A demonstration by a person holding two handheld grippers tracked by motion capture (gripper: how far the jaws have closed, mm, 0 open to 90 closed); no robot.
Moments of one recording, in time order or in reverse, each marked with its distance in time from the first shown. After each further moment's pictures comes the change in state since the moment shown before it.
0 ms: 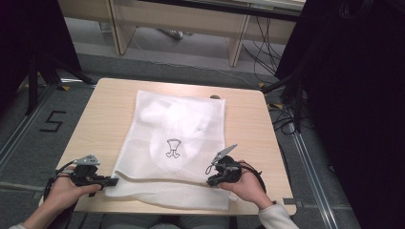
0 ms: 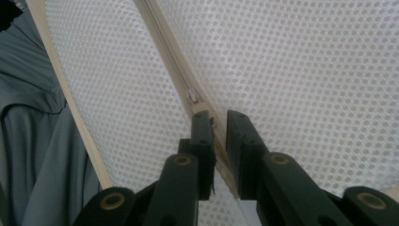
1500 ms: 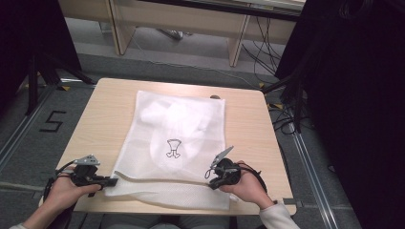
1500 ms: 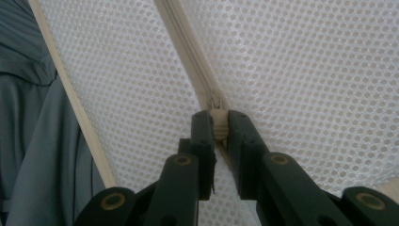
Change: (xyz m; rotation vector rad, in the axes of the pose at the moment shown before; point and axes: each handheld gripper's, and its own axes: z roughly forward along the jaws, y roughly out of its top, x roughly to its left) left arm 0.000 0.000 0.000 0.013 0.014 -0.010; right arm 0.004 -0.003 0.001 0.086 -0.026 -0.030
